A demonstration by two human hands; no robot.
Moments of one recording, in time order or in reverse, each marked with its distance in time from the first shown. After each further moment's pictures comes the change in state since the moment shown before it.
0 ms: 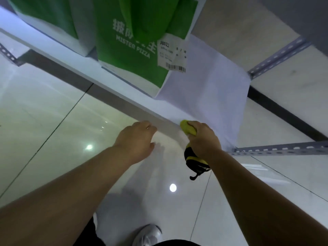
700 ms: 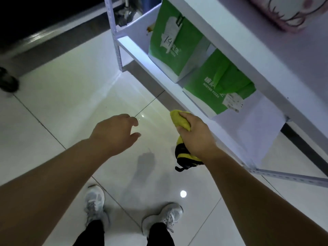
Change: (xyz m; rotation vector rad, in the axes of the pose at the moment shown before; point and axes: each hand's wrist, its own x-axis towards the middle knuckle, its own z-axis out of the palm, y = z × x) left_hand -0.251 -0.087 -0.225 -0.058 0.074 -0.494; right_hand -0.174 -0.263 -0.073 0.227 -0.214 -0.420
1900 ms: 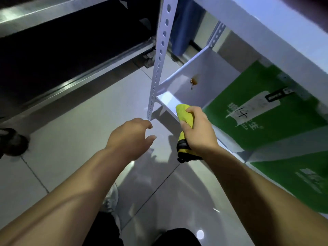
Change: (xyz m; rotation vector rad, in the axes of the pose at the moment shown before) left_hand 0.264 -0.219 -0.072 -0.093 0.124 -0.059; right_hand 0.336 -0.154 0.133 -0.062 0.178 -0.035
